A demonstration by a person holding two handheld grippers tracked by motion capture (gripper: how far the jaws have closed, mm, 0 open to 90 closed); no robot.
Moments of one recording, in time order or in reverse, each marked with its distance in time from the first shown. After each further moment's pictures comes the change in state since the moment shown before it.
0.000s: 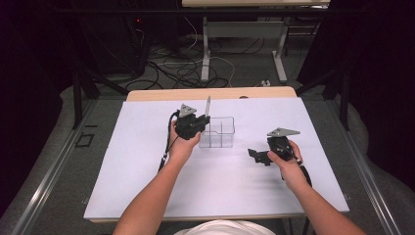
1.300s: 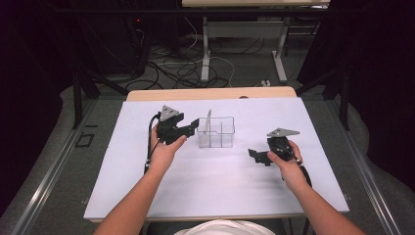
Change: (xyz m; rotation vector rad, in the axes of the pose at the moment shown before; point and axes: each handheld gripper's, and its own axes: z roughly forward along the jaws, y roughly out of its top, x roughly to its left) left arm 0.012 0.003 -0.062 -0.038 0.098 0.025; right arm 0.000 -0.001 0.001 0.008 -0.009 -0.001
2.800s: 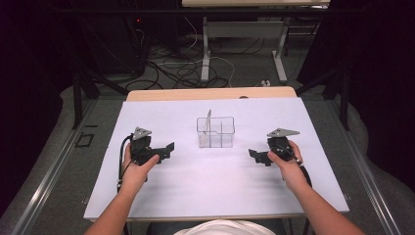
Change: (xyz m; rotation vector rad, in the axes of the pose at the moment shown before) left arm 0.048 -0.063 -0.054 0.170 0.082 -0.108; right arm -0.001 -0.001 0.000 0.010 -0.006 -0.004
